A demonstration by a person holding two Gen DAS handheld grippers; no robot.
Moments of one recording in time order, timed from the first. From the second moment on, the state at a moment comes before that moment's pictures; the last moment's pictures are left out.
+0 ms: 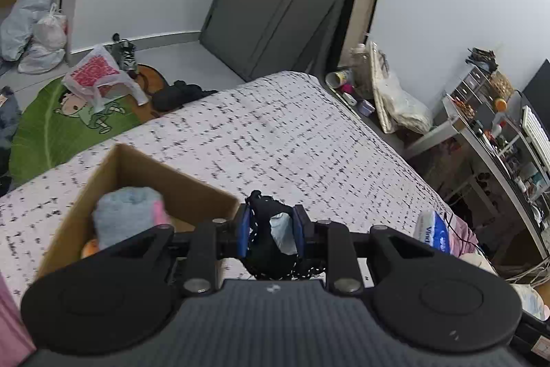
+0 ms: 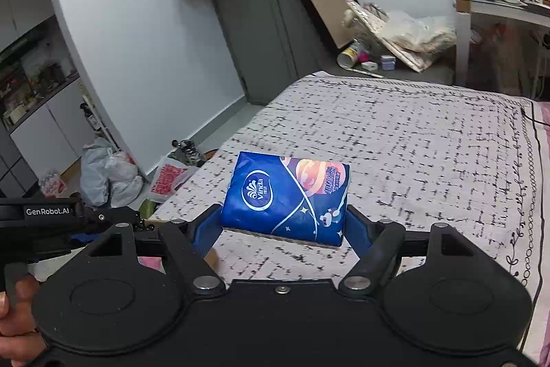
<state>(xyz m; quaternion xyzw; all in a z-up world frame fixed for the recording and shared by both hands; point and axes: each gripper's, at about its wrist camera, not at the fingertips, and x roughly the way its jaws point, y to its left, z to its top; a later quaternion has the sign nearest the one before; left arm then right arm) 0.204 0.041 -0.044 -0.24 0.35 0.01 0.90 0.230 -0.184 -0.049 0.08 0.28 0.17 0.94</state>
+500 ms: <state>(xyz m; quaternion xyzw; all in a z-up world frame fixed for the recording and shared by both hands) 0.188 0.101 -0.056 -0.26 0.36 0.05 0.89 0.218 -0.121 -0.052 0.04 0.29 0.24 0.93</state>
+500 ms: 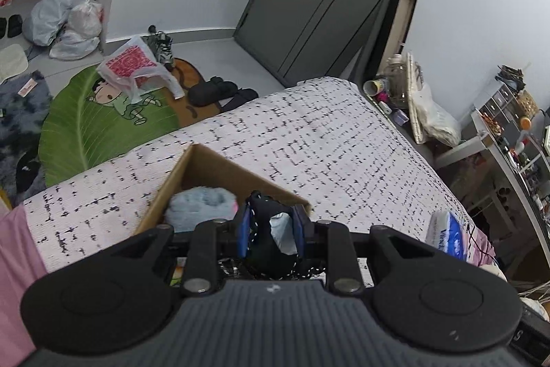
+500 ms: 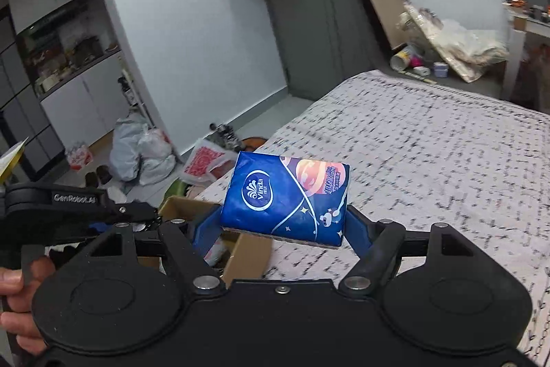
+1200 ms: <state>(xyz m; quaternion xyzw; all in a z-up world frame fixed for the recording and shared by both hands) 0.195 0.154 -0.083 -0.31 0.37 0.06 0.88 0.208 -0.035 -0.087 0.01 0.36 0.32 0.88</state>
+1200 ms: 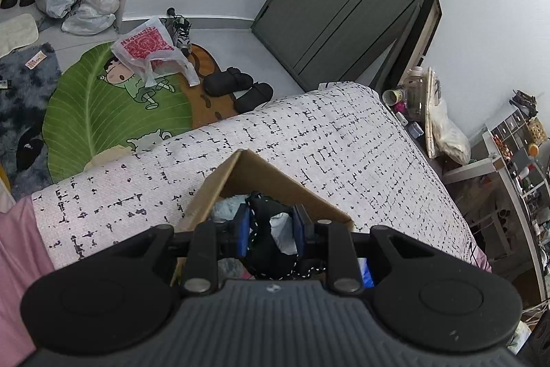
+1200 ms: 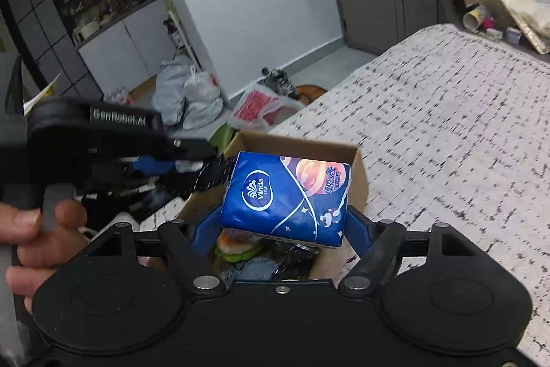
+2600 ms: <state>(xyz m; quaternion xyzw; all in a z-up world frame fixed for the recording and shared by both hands) 0.220 0.103 -0.073 -0.26 0.39 0.07 0.88 0.239 -0.112 -0.073 0.10 0.37 0.22 0.89</state>
